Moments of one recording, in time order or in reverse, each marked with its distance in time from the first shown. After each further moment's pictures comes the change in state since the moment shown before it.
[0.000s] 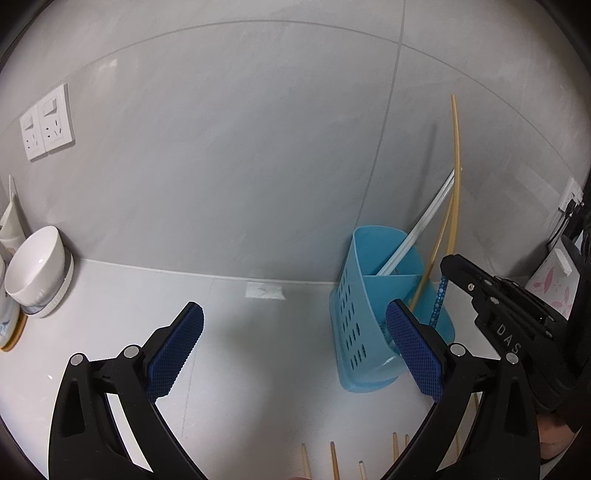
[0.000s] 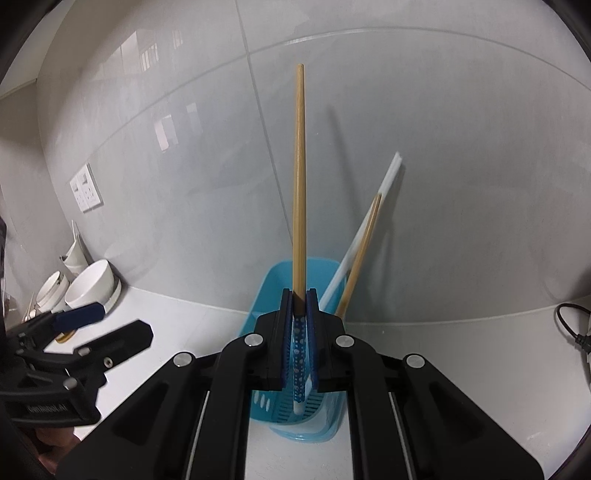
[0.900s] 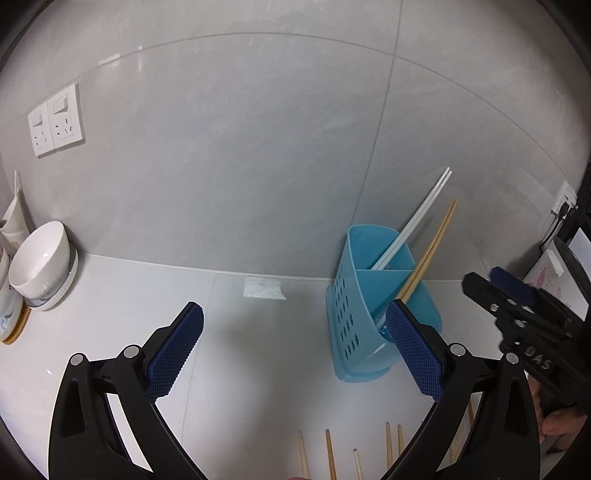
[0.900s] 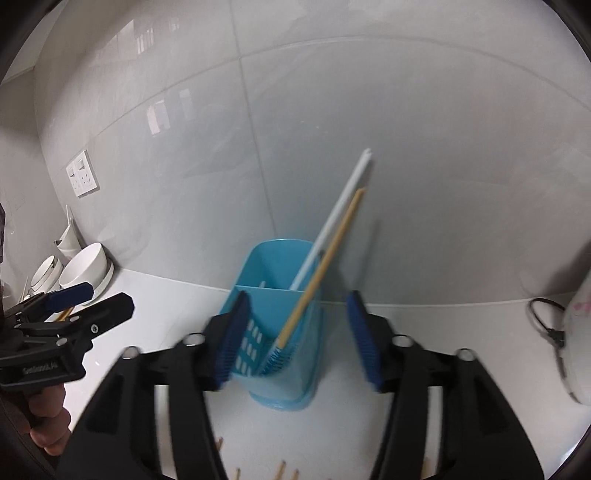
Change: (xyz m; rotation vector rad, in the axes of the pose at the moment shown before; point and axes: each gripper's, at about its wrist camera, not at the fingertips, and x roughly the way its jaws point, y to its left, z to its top) left arm -0.023 0.003 -0.008 -0.015 -0.006 -0.009; right arm -0.048 -0.014 0.001 -0.016 0.057 -0.063
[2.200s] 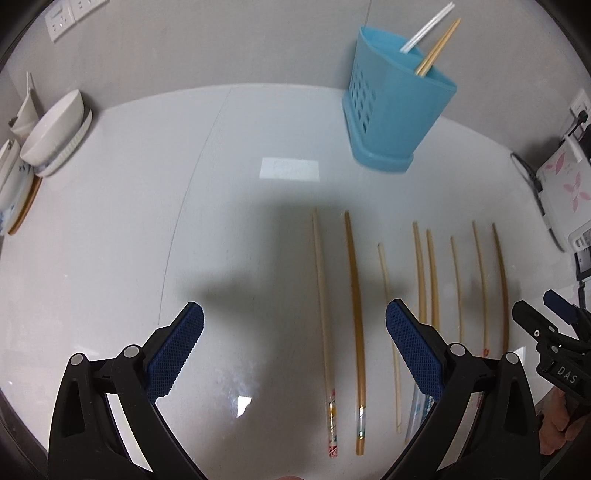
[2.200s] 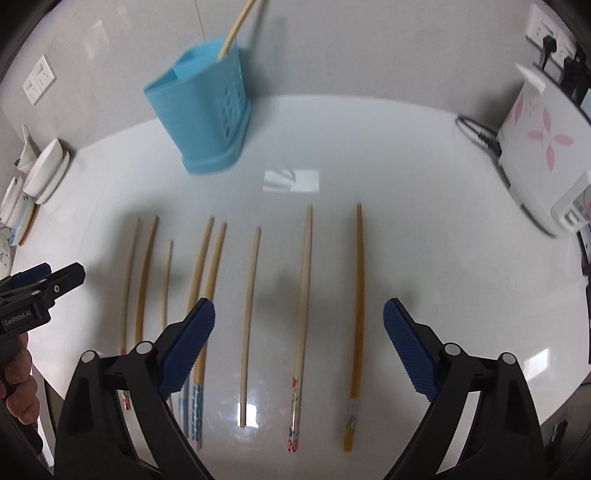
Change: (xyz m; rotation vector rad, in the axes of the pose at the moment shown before) left arm -0.013 0.002 -0.158 -0.017 0.466 0.077; right arm -0.053 -0.029 -0.165 0.089 0.512 -0.187
